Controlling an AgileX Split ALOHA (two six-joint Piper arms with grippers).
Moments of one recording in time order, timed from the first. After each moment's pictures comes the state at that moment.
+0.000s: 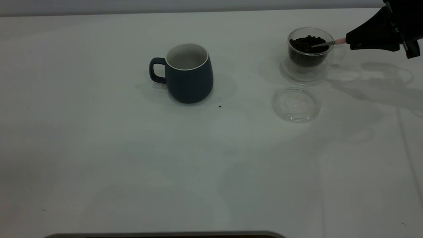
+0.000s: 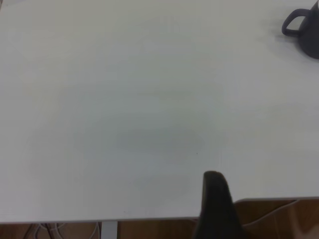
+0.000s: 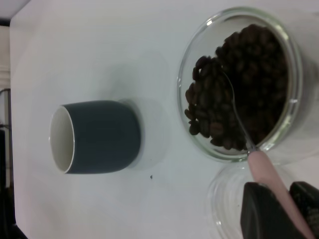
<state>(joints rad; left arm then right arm) -0.10 -0.02 -0.49 0.06 1.13 -0.07 -0.26 2.38 -1.32 1.34 0.92 -1.16</state>
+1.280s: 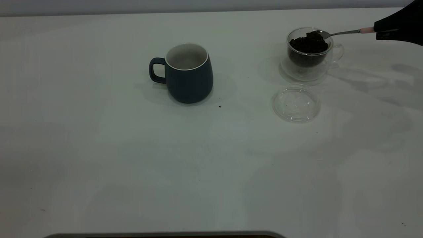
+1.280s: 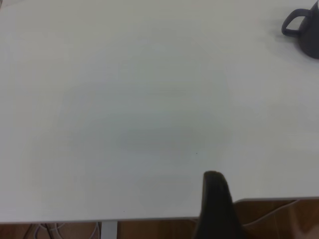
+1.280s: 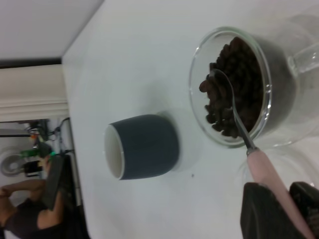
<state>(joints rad) -0.10 -0.02 -0.49 0.06 1.13 -0.07 -0.39 2.38 -1.32 1.34 1.09 -1.03</state>
